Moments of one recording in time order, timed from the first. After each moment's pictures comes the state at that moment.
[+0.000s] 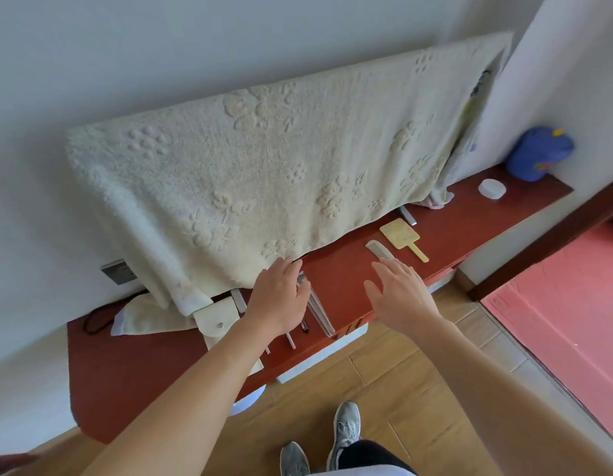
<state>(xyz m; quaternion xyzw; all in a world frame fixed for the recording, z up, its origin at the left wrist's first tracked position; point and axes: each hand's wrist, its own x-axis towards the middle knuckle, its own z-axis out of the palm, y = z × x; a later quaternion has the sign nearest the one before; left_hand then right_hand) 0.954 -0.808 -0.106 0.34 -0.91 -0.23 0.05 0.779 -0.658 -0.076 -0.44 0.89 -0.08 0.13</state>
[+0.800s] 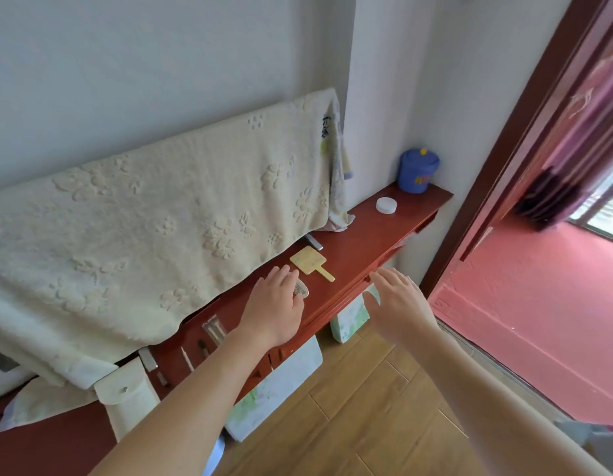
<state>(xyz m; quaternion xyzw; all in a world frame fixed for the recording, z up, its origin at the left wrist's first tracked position) 0.804 -0.679 -0.047 0.24 -0.96 -0.18 0.02 0.667 -0.491 -0.029 -0.37 0.92 -0.10 0.04</state>
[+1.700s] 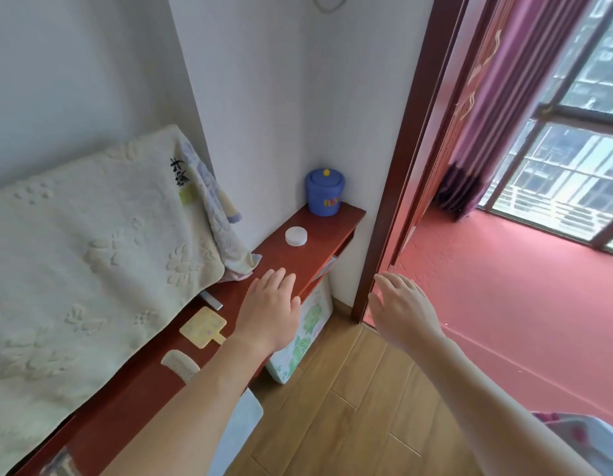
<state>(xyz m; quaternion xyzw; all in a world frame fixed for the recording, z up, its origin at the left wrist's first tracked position) 0.532 -0.611 -0.047 0.13 -0.98 -0.13 0.02 0.439 -0.390 -0.030 -0.25 0.96 -0.13 -0.02</state>
